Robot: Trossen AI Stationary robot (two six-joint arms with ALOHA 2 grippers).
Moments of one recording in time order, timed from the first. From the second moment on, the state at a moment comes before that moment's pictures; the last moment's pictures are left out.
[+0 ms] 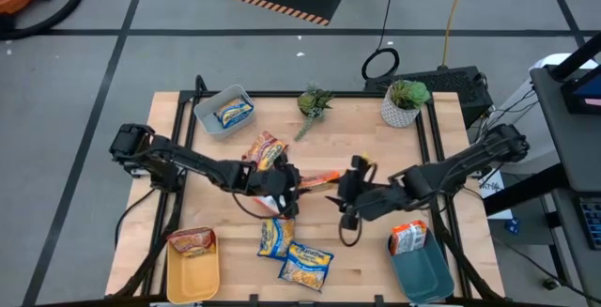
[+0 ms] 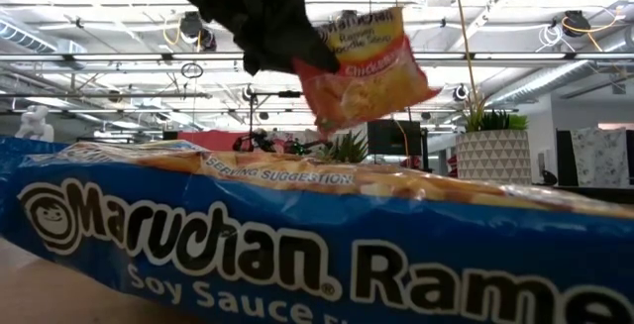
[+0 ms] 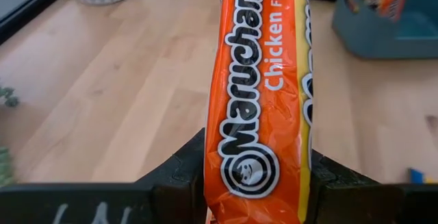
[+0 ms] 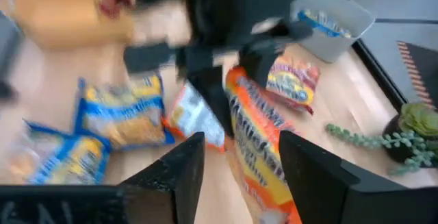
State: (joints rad) left arm -0.20 1.63 1.00 0.06 -0.31 -0.25; right arm 0.42 1.41 1.24 -0.58 0.55 0.34
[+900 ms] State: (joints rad) left arm -0.21 1.63 1.04 -0.07 -0.29 -0.13; right arm 0.31 1.58 1.23 -0.53 0.49 0.21
